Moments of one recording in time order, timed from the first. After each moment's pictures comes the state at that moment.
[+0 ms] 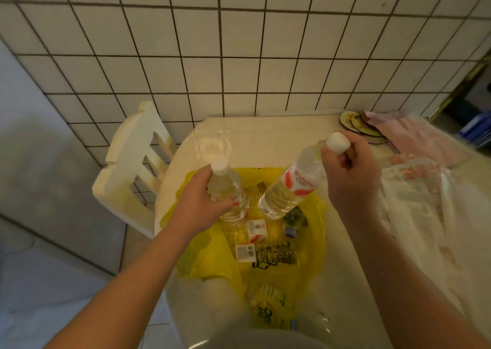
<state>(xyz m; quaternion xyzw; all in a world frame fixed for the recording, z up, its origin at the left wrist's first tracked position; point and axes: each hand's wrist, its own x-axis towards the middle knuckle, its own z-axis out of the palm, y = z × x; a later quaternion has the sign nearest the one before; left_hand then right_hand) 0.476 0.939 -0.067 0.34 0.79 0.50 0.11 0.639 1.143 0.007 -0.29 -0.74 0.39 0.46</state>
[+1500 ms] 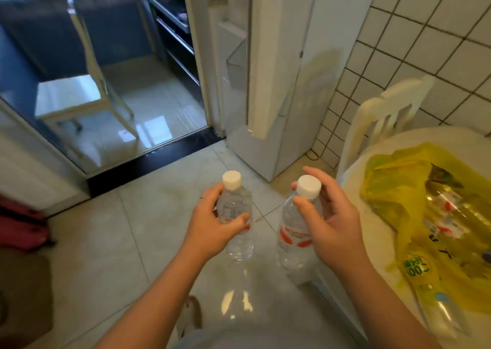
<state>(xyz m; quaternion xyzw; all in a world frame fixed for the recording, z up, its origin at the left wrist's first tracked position) 0.858 0.579 -0.093 -0.15 0.80 0.56 -0.13 0.798 0.792 -0.031 0.20 -0.77 0.60 0.00</state>
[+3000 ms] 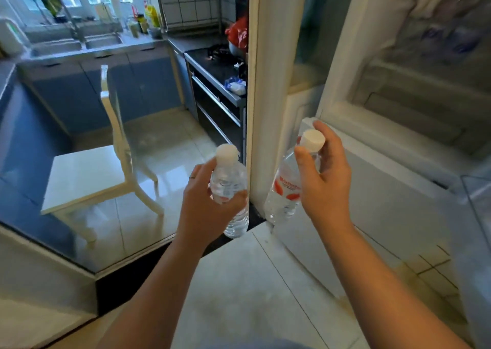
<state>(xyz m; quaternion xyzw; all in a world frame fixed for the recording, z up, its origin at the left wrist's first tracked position) 0.435 0.027 -0.023 -0.14 0.81 0.47 -0.31 0.346 0.199 0.031 0.18 -0.72 0.66 0.11</state>
